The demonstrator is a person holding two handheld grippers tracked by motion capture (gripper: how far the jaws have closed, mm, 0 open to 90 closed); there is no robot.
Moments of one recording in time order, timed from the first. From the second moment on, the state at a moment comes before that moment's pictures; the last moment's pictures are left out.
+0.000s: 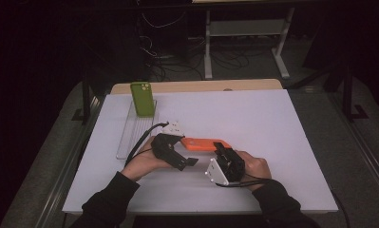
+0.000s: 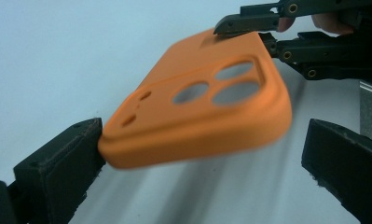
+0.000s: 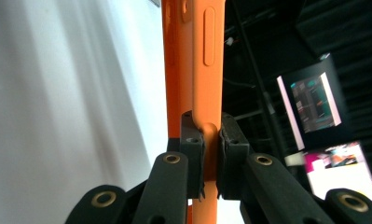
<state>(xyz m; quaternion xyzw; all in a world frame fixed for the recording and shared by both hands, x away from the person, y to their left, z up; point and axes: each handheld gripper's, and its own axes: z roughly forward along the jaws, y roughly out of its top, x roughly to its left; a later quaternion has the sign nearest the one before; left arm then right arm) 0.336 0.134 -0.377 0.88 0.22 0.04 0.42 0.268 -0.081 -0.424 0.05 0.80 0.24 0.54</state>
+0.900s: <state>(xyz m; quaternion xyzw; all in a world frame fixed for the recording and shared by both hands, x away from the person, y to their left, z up) 0.340 0.141 -0.373 0.85 0.26 0.07 0.45 0.291 -0.104 -0.409 0.30 0.80 0.42 0.30</state>
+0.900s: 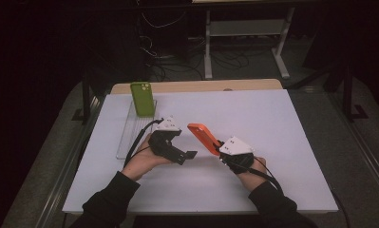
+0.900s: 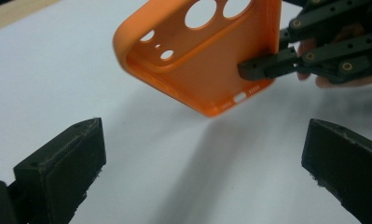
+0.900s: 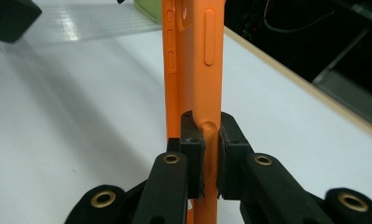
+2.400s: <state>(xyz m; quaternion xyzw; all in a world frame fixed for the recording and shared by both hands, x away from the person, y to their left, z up) 0.360 0.111 -0.364 0.78 0.32 0.07 0.53 0.289 -0.083 -0.404 0.40 0.75 0.48 0.22</state>
